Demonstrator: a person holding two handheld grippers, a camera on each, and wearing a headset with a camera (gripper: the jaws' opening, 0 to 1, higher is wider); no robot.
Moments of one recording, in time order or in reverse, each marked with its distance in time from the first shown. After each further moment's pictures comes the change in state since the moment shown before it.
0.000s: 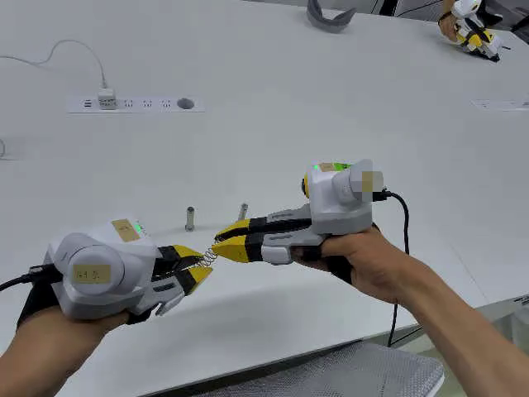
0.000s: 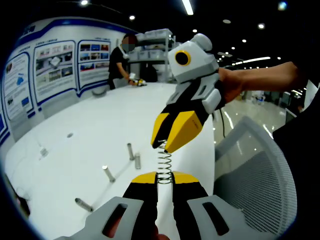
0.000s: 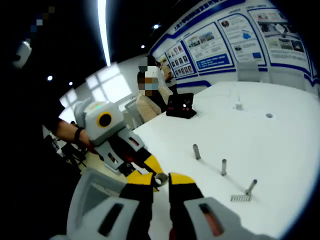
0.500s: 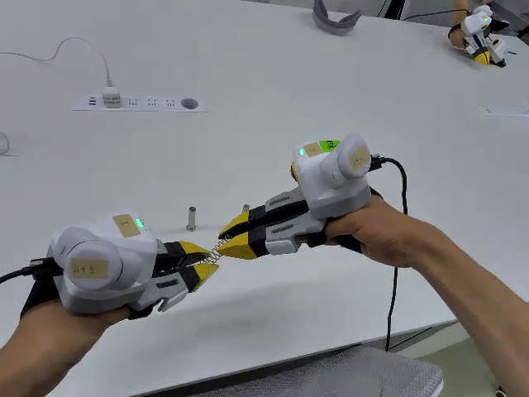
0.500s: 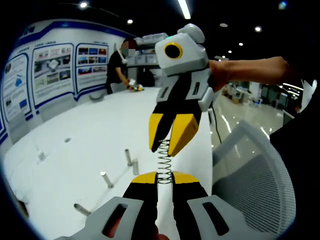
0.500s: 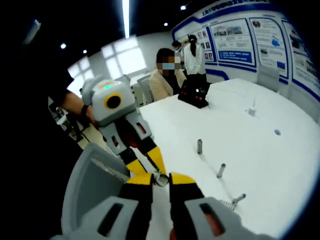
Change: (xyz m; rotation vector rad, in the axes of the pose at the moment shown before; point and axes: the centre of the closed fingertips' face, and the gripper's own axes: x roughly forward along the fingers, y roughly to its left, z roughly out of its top) left arm 0.001 -0.002 0.009 0.003 -0.041 -0.024; right arm -0.002 0.002 -0.001 -0.183 0.192 0.066
